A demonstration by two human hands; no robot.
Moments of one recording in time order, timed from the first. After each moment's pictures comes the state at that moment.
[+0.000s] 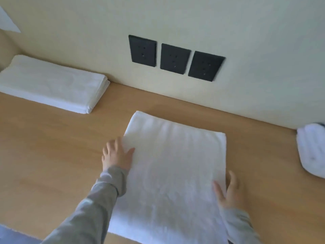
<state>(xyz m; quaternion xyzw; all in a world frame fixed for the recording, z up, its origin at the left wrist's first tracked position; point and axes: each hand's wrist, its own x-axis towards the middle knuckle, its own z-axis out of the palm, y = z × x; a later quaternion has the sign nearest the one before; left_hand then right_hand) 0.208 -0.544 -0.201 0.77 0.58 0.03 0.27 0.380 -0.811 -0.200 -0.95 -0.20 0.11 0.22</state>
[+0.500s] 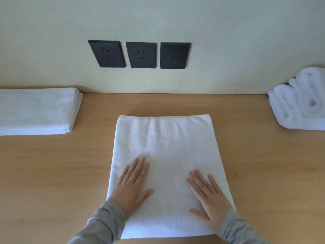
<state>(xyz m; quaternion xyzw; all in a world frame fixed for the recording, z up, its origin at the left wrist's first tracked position) 0.160 -0.576 -0.207 0.98 0.11 -0.09 0.15 0.305 -0.833 -0.211 -0.82 -0.57 0.10 0.01</state>
